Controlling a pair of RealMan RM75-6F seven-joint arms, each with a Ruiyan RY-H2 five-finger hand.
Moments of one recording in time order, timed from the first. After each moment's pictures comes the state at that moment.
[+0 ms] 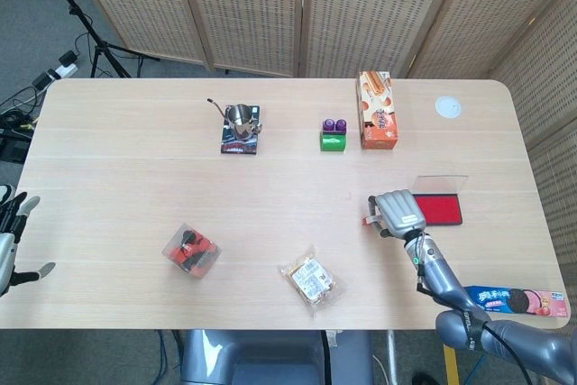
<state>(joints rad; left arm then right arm) -0.11 -1.06 -0.06 -1.65 1.37 1.37 -0.02 0.67 -1.48 0.14 -1.41 -1.03 0.89 -0.41</state>
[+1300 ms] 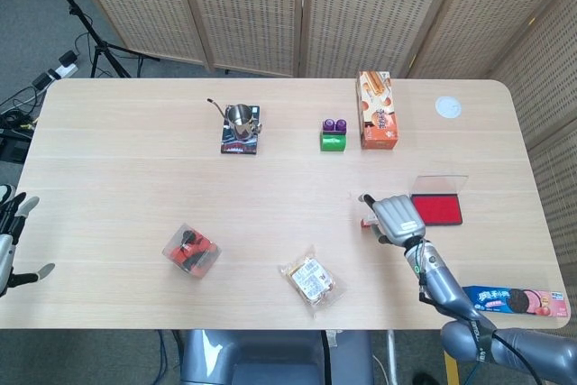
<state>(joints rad) -0.11 -1.04 -0.05 -1.66 1.40 1.38 -0.04 0.67 -1.37 0.11 -1.61 -1.00 0.95 -0.47</state>
